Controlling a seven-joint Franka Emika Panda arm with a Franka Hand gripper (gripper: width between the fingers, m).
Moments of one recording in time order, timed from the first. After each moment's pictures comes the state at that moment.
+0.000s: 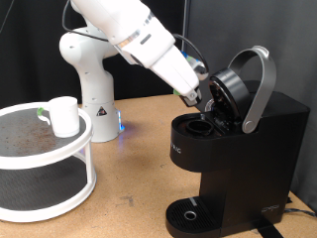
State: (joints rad) arm 0.62 -0.15 -0.66 -2.21 0.71 2.05 -1.16
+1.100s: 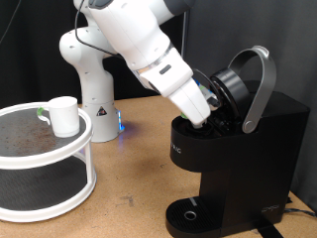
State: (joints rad) arm 0.62 -0.05 -0.61 -2.24 0.71 2.10 -1.16
